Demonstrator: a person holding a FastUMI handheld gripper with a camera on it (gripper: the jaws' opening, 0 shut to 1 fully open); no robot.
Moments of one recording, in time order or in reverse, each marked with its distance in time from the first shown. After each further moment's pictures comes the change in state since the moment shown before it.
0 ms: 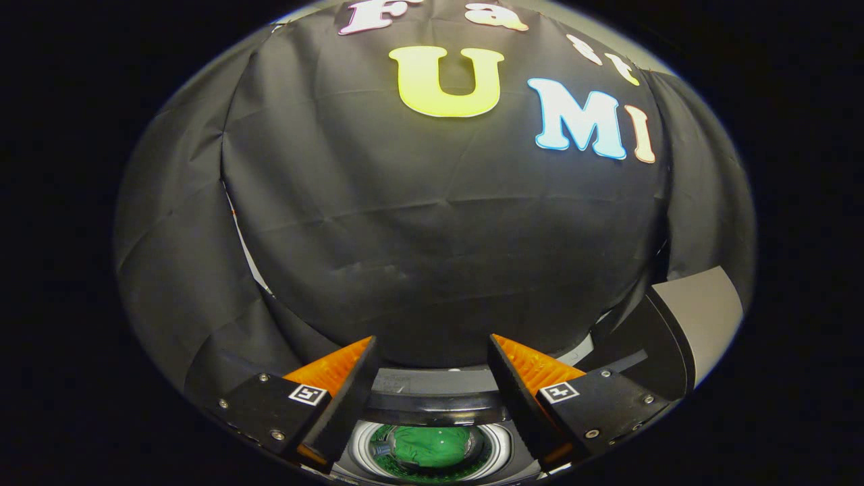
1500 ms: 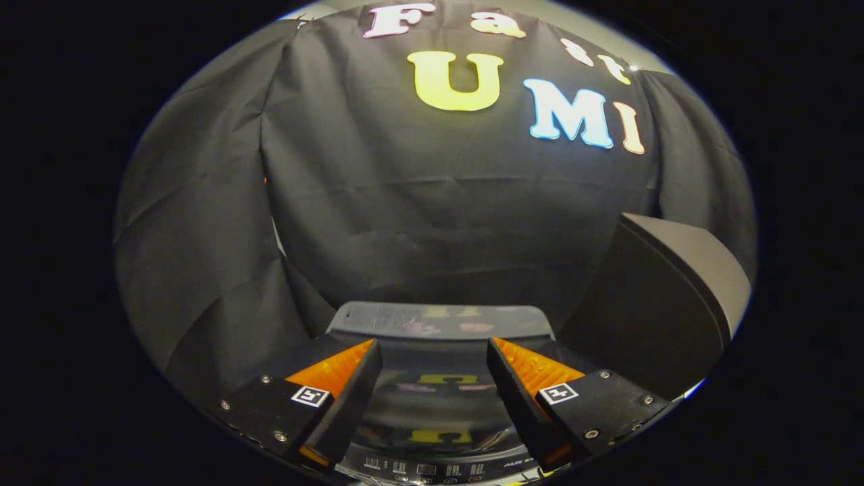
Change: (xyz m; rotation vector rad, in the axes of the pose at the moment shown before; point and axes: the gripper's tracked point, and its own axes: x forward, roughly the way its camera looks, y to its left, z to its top) arm -0.075 0.014 -0.132 -0.047 -0.001 0.035
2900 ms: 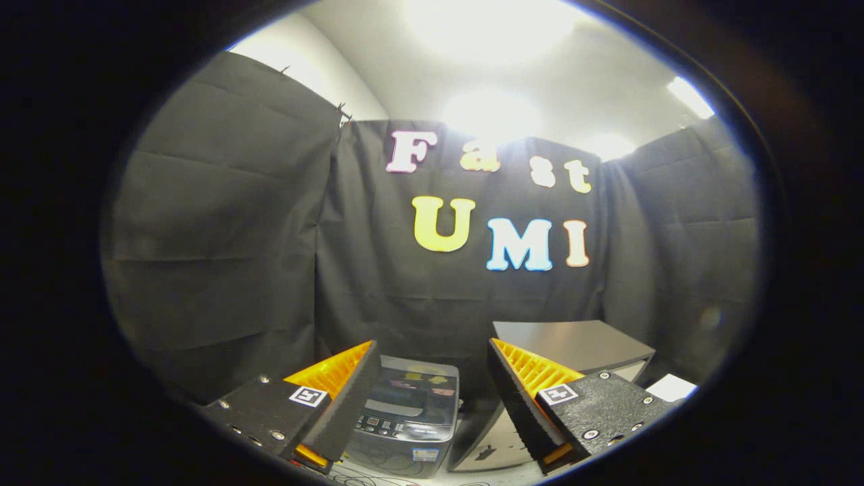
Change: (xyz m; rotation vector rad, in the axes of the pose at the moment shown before) arm -0.422 -0.127 0.011 -0.086 -0.576 0.003
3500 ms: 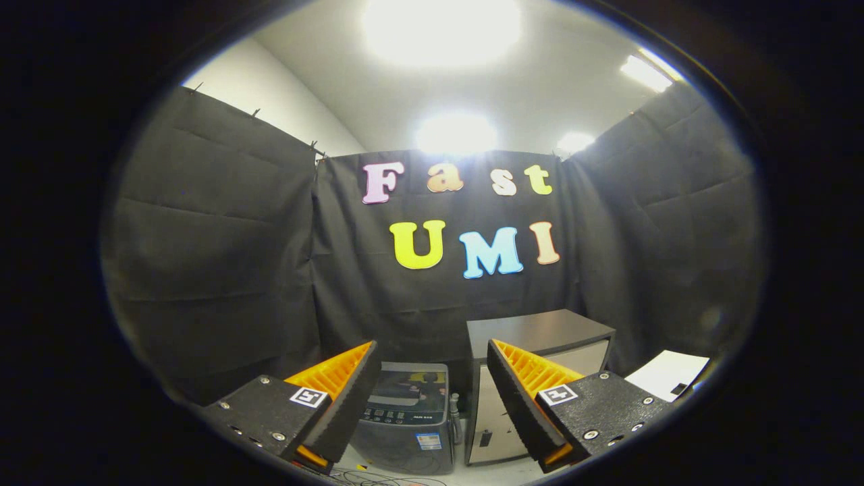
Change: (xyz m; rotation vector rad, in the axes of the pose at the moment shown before) arm -0.116 -0.058 0.003 0.143 -0.044 -0.064
